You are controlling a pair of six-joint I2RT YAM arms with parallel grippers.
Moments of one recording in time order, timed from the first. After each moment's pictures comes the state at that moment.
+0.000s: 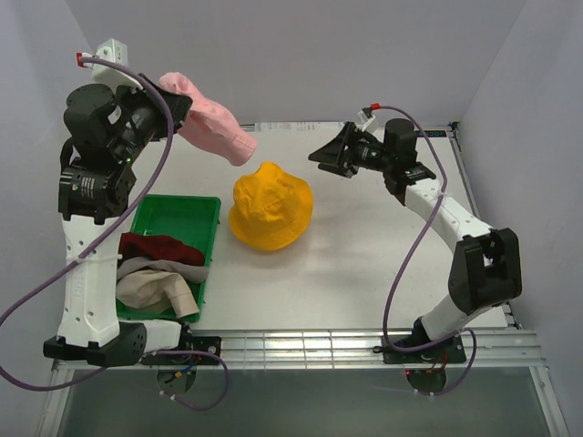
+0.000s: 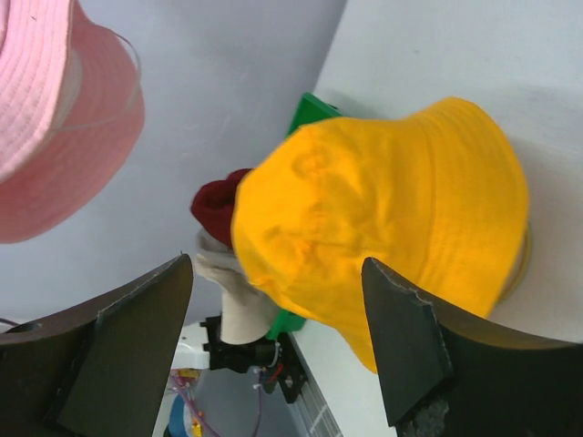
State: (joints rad) left arm -0.15 1.30 1.94 -0.74 0.06 -0.49; right arm 0.33 1.60 1.22 0.13 -0.80 0.87
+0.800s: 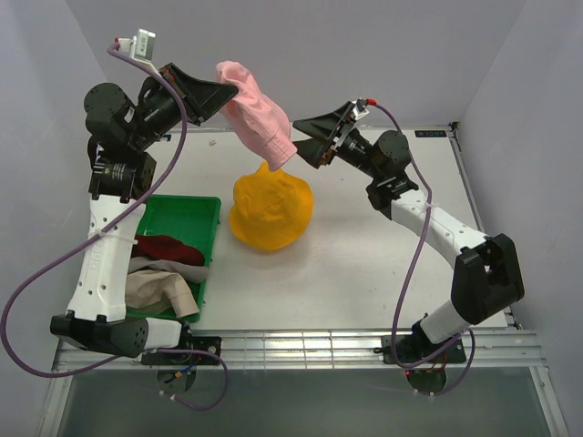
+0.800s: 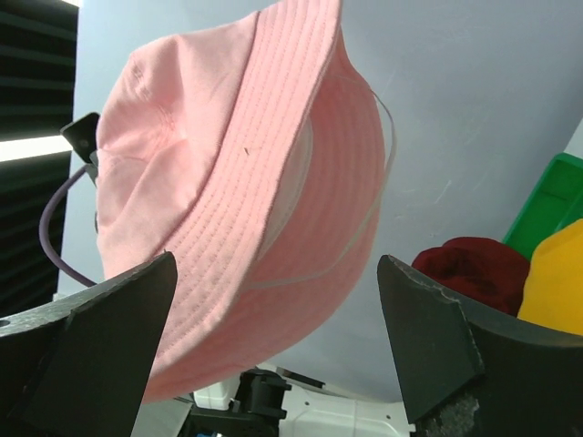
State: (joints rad) left arm -0.15 1.32 1.72 -0.11 0.67 -0.77; right arm 0.50 1.53 1.18 0.69 -0.58 1.54
